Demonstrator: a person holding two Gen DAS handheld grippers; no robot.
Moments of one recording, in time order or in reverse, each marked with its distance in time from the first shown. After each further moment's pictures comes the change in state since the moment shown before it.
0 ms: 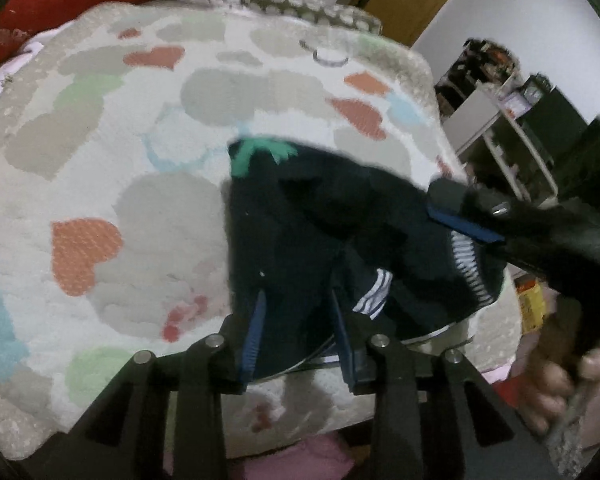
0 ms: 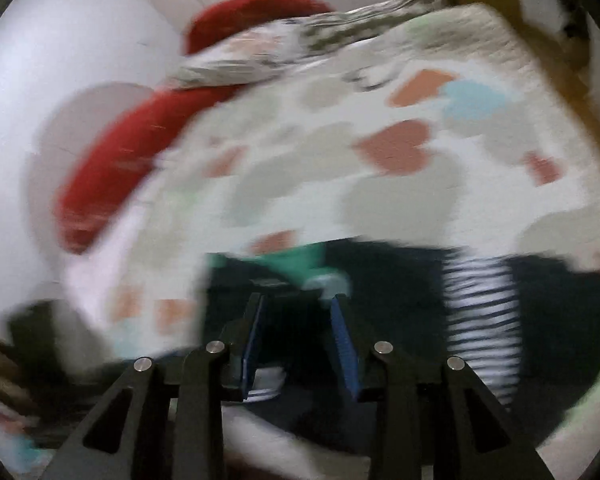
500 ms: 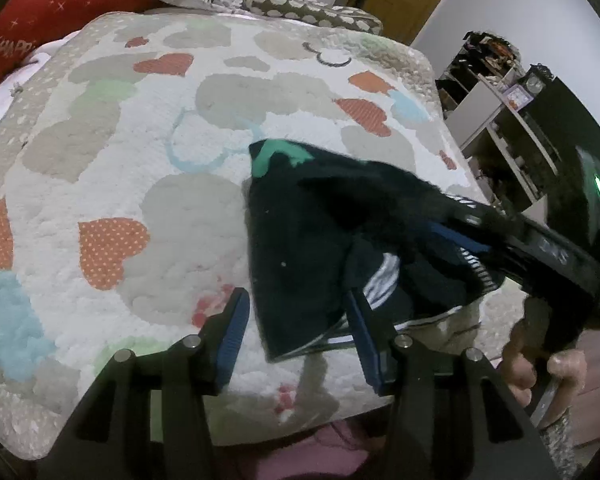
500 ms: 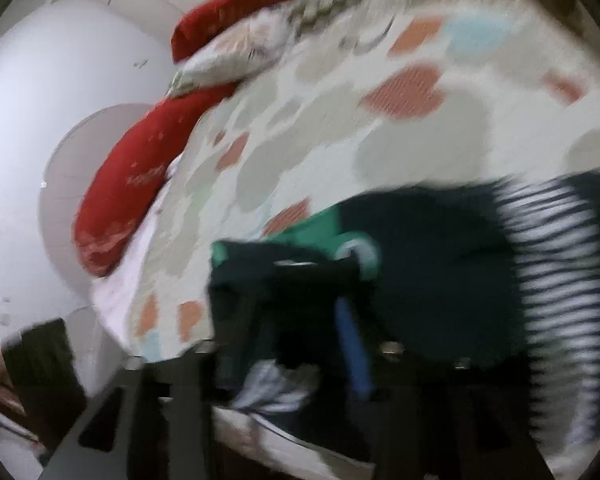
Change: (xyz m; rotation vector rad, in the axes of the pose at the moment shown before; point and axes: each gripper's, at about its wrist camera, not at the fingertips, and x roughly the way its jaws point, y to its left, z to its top) left arm -0.029 0.002 -0.003 0.035 -0.019 0.026; right arm 0.018 -0.011 -0.026 0.106 -0.040 -0.016
